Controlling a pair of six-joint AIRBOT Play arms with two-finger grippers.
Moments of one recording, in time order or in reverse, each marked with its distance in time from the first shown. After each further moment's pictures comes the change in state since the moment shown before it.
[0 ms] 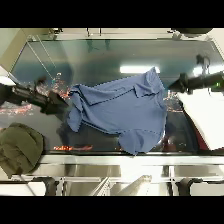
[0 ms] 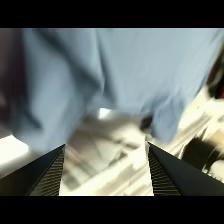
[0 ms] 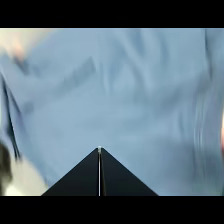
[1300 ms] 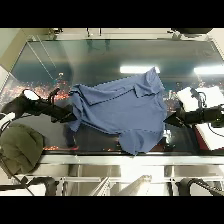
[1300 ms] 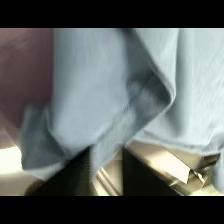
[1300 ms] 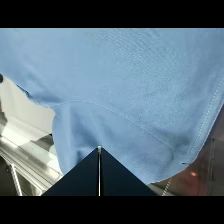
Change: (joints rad) left arm -0.174 0.047 -0.198 0.133 0.368 -0.126; right arm -0.016 0.383 -0.577 -0.049 -0.027 -0.050
